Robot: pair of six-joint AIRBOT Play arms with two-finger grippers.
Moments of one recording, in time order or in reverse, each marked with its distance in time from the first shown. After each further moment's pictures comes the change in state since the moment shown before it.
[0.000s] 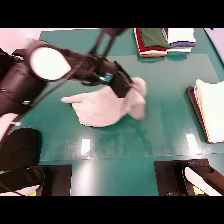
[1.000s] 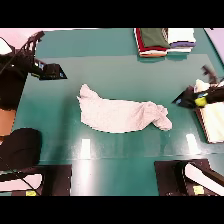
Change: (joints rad) left arm 0.766 -0.057 -0.158 -0.060 -0.332 -0.098; right arm -0.285 -0.161 -0.769 -0.003 0.279 -0.095
